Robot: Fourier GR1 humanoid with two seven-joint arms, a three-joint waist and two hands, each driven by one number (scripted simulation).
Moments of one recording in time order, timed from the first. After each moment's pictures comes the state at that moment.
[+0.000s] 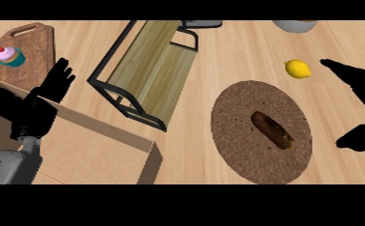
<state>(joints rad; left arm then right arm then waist) -0.17 0.50 -0.12 -1.43 0.37 0.16 0.09 -0.24 -0.94 0.25 -1.73 0.36 0.24 0.41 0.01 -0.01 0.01</state>
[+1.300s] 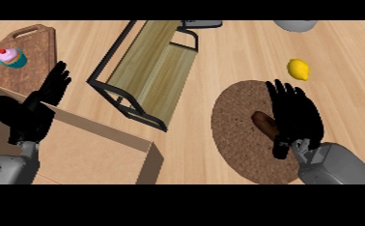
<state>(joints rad) -0.14 0.49 -0.10 -1.44 0.28 0.15 0.06 -0.37 -0.57 0.59 -1.68 0.70 0.34 0.95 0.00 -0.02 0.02</state>
